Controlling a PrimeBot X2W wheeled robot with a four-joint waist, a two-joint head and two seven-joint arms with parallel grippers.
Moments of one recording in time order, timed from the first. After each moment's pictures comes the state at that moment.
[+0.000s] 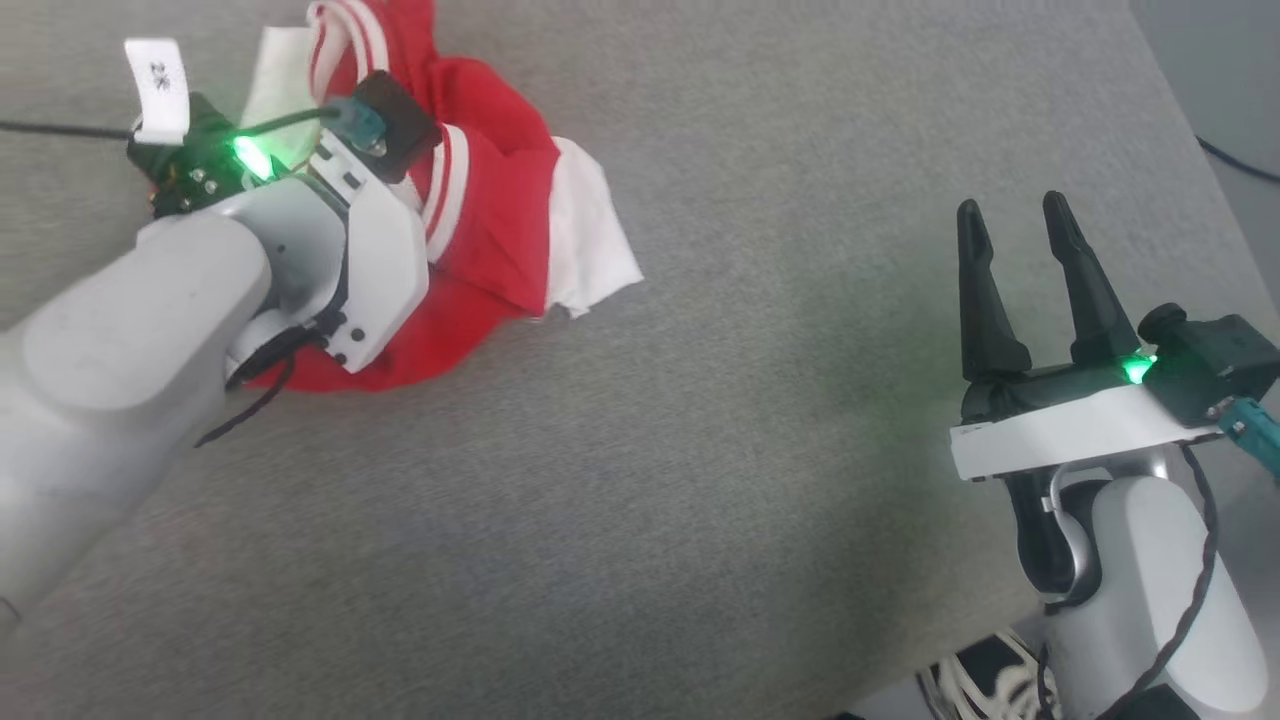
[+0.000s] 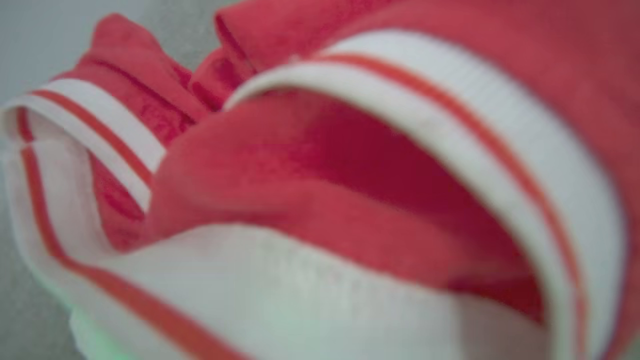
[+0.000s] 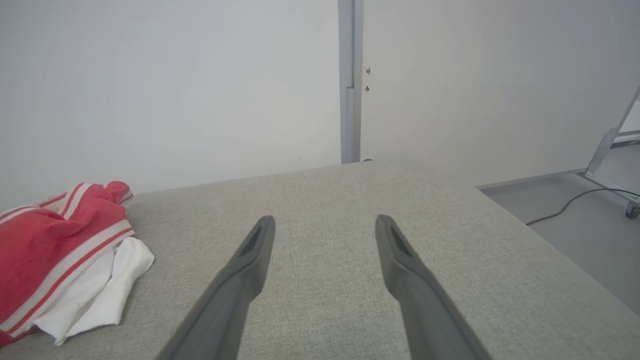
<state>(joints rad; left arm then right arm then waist) -1.23 0.64 -1.26 0.52 -0.85 -0.13 0.28 -0.37 -0.05 0.03 0.17 0.29 0.13 -0.26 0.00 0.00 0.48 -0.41</state>
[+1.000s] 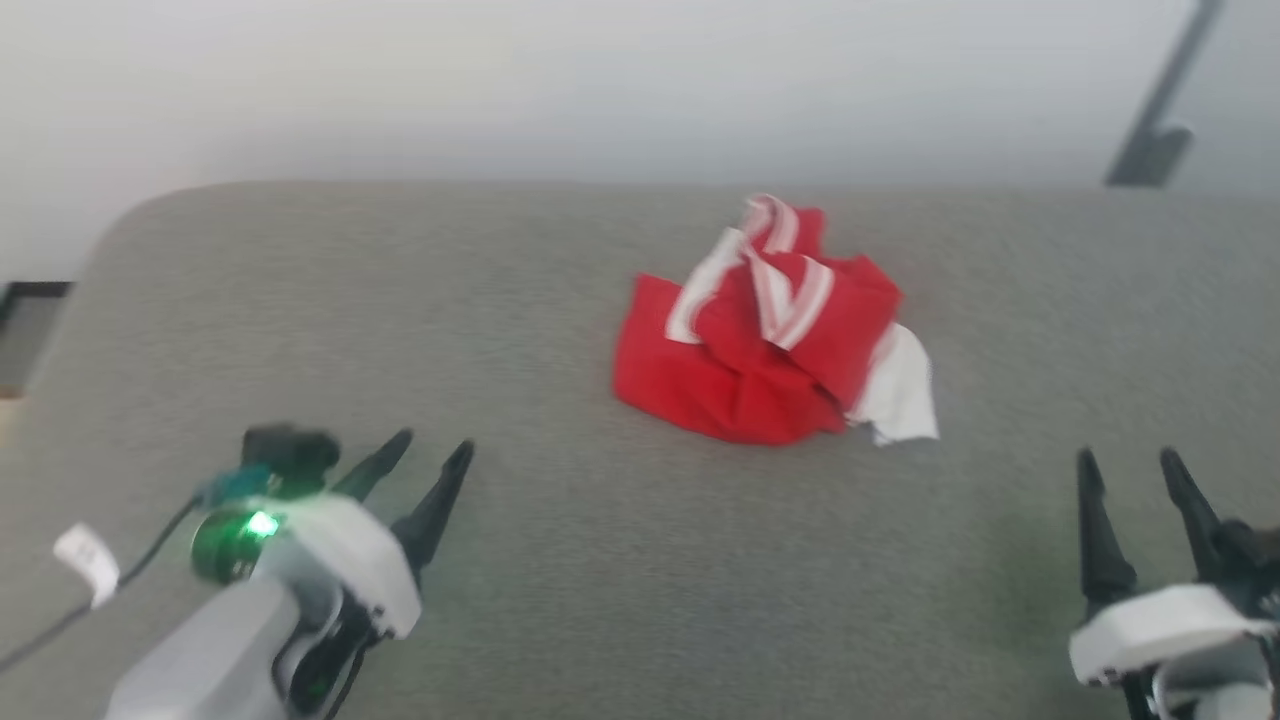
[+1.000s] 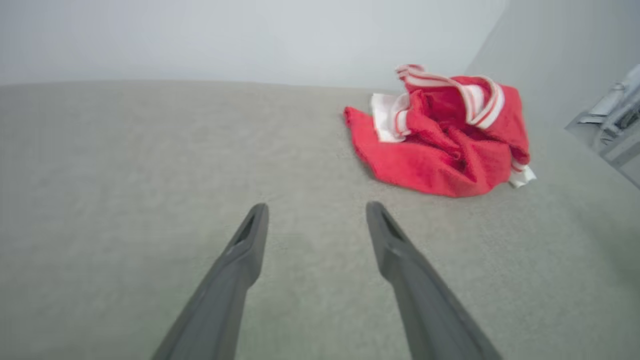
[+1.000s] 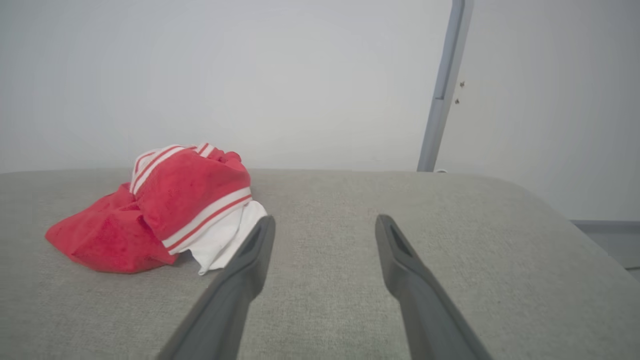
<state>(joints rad) -0.58 0.51 -0.90 0.63 -1.07 -0.10 -0.26 -0.08 -0.12 -0.17 0.26 0.12 0.13 -0.26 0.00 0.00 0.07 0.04</state>
